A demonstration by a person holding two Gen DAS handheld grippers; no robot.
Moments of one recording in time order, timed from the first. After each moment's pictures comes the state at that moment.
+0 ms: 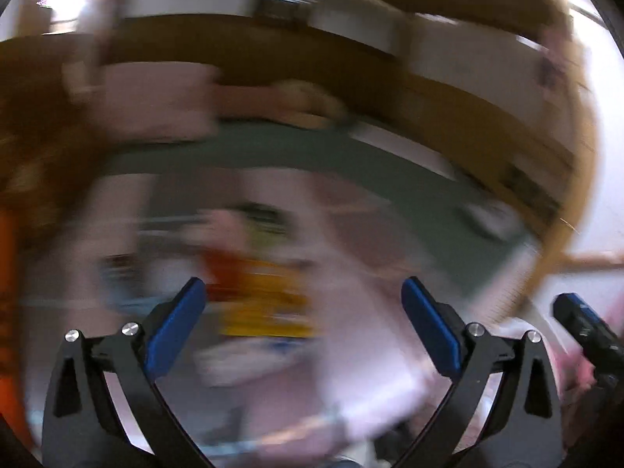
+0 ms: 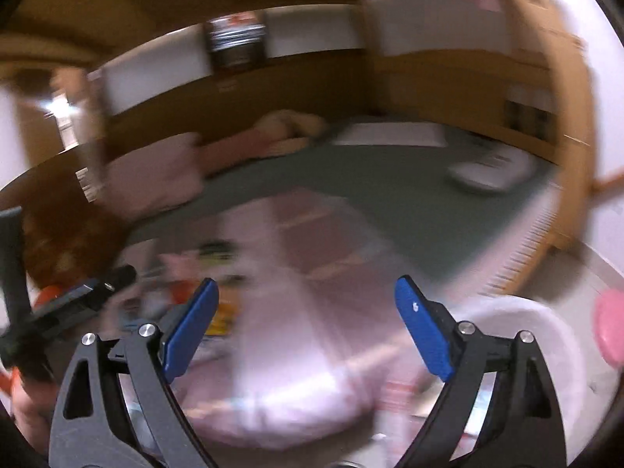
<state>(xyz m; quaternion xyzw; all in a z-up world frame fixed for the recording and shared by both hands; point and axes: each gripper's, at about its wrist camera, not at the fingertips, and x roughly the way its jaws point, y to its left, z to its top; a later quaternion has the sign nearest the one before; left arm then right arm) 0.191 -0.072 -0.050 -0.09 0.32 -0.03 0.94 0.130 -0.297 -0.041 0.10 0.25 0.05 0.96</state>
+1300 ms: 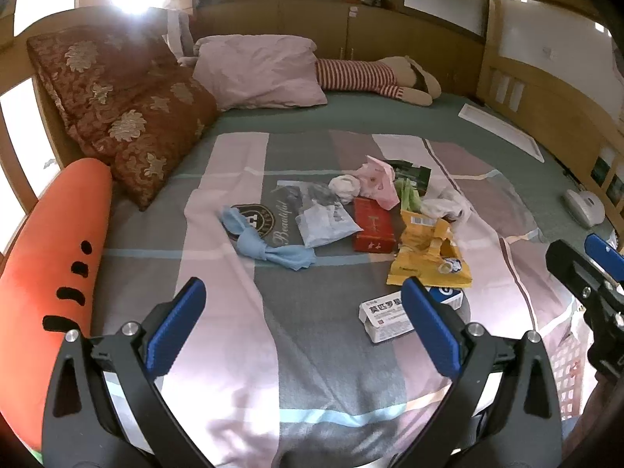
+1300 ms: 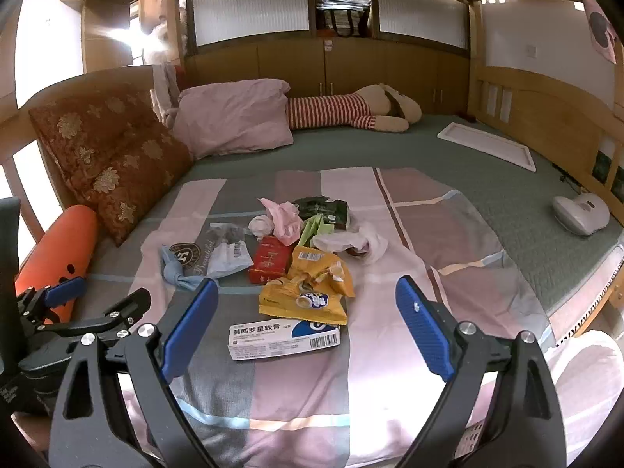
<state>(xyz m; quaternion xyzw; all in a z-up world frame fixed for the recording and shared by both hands) 0.162 0.002 -0.104 -0.04 0.37 0.09 0.92 0.168 -0.188 -0.086 0.01 0.28 0.12 0.95</state>
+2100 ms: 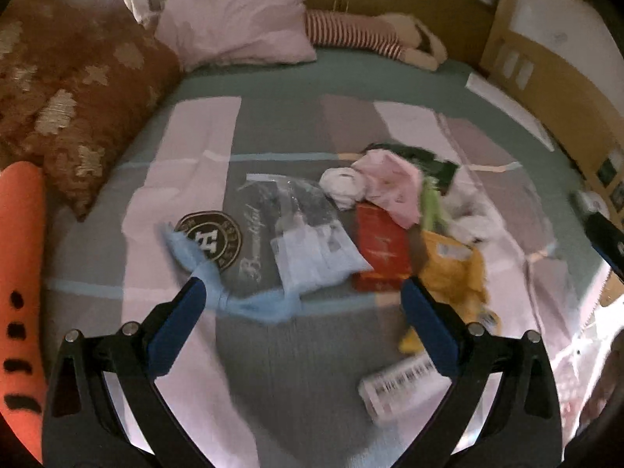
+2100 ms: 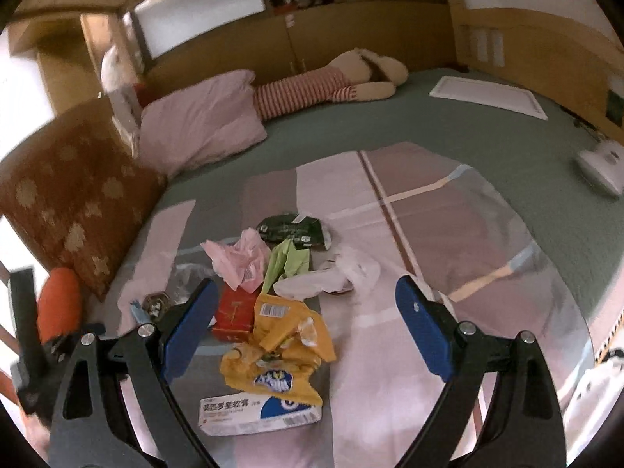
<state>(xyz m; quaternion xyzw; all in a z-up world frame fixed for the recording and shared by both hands) 0.308 0.027 -0.153 -0.07 0.46 0.06 0.88 0.315 -0.219 -0.109 0.08 0.35 0.11 0.93</state>
